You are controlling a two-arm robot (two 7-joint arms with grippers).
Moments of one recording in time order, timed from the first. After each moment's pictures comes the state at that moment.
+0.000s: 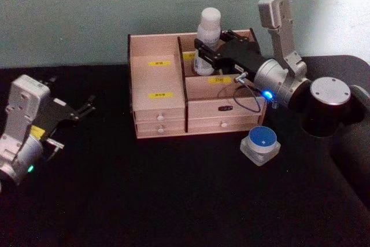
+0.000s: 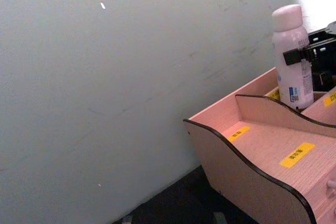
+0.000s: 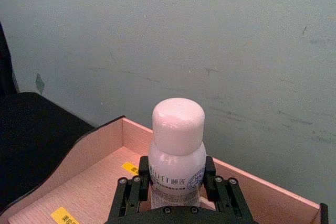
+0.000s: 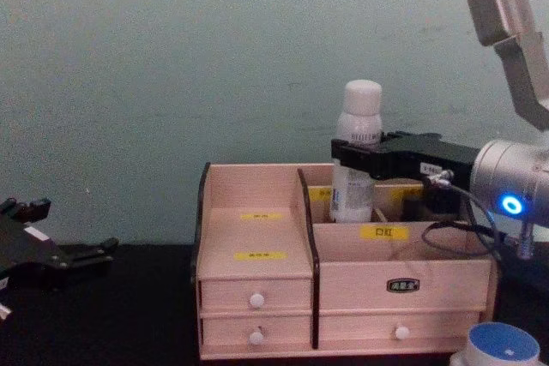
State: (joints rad) left arm -0.20 0.60 0.45 -1.41 -0.25 -0.12 0.03; right arm 0.60 0.19 -0.39 -1.01 0.29 -0.05 0.44
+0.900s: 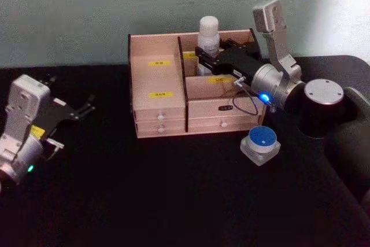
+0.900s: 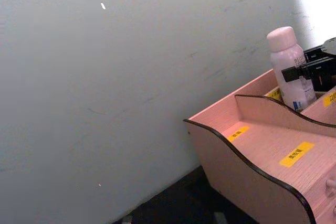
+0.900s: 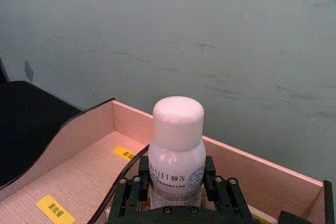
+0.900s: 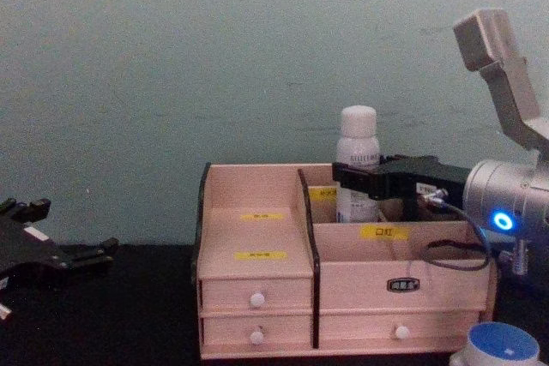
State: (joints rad) left arm -0.20 0.60 0.45 -1.41 -0.25 -0.12 0.03; right arm 0.64 0.16 -0.38 -0.90 0.27 -0.04 0.44
